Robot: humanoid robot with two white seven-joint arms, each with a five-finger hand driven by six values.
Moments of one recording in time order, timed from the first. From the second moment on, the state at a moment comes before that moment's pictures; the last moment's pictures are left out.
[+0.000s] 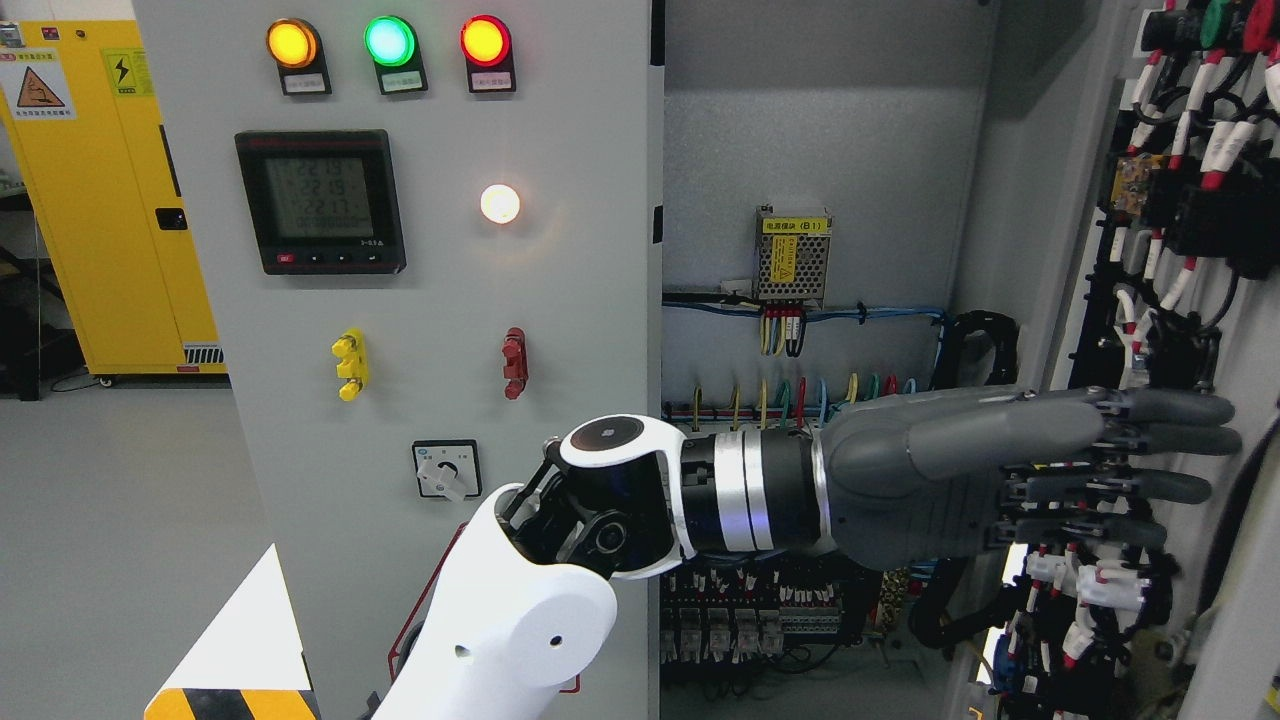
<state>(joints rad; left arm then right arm) -1.13 -0.13 -0.52 -1.48 0.94 0.67 -0.66 -0.04 0.00 0.00 -0.04 0.00 0.10 0.00</state>
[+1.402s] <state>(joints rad) -1.22 -0.17 -0.70 -1.44 0.96 0.52 -0.52 0.00 0.00 0.00 -0.04 0.00 0.10 0.00</state>
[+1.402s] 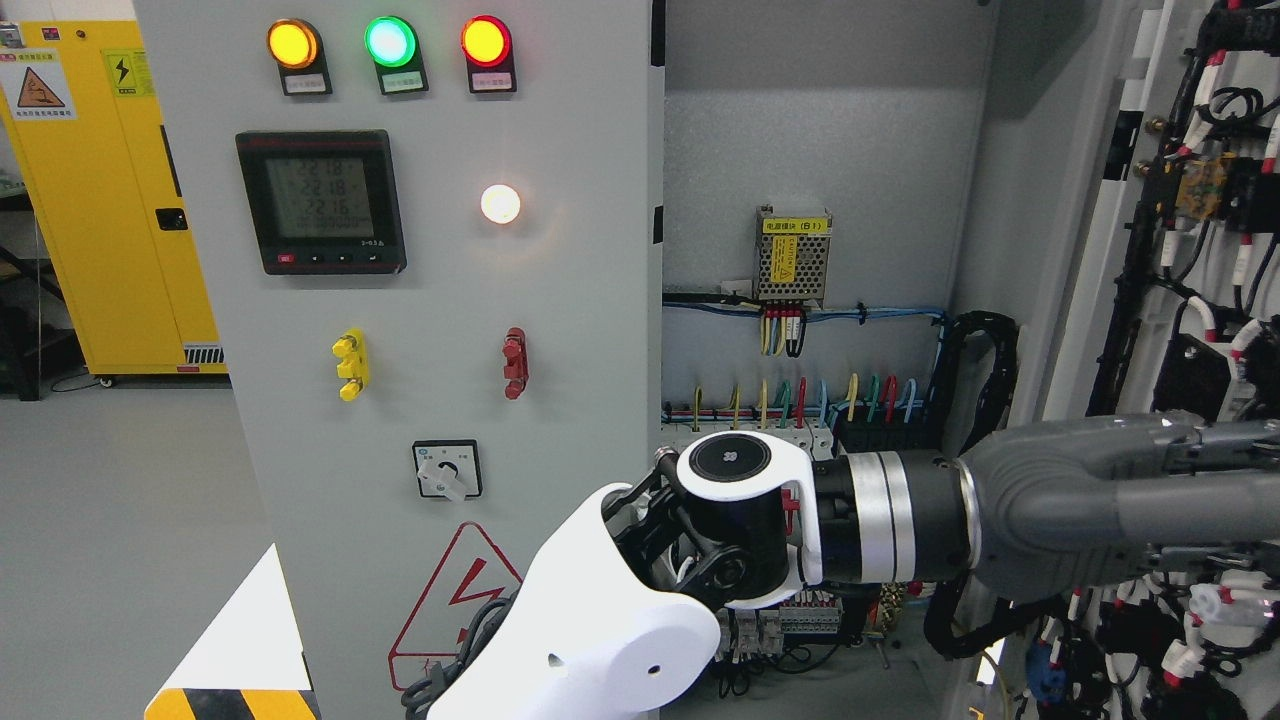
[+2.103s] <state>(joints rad) -1.23 -0.17 -0.70 -1.44 0.99 0.48 -0.51 0.00 0.00 0.00 -0.04 0.00 0.10 0.00</state>
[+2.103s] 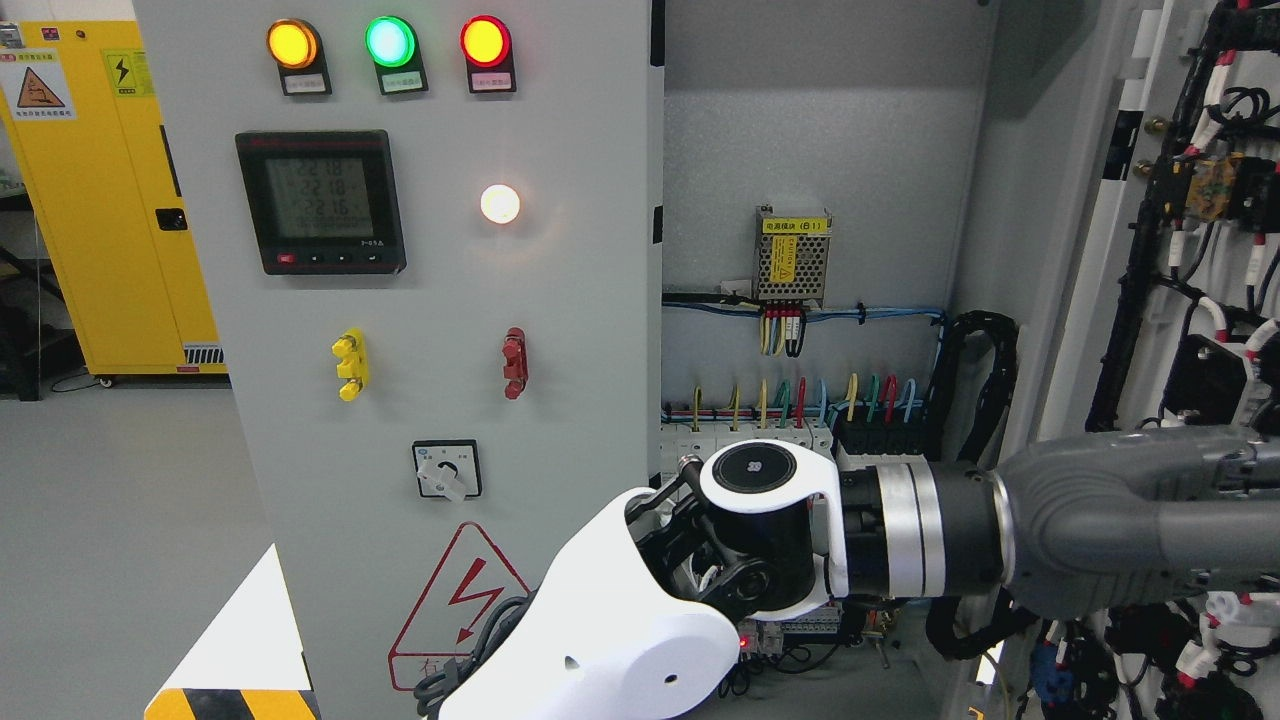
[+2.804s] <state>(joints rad) -0.80 0.00 -0.56 -1.63 0.75 0.51 -0.52 0.00 0.00 0.00 -0.04 0.00 0.10 0.00</state>
